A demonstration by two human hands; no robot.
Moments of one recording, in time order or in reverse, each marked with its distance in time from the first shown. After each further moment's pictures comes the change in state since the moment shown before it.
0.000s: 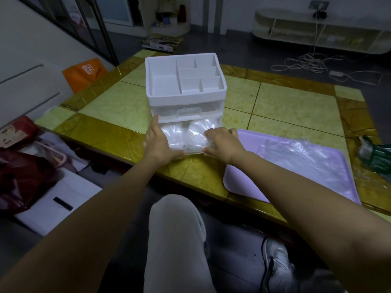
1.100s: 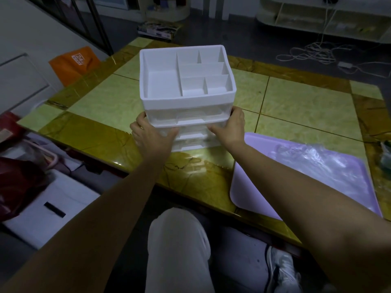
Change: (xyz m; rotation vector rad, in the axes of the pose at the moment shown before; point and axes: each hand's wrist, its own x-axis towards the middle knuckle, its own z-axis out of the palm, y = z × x) left_hand 0.061 -0.003 0.025 -0.147 0.426 -0.197; right_hand 0.075 0.015 0.013 0.664 0.447 0.467
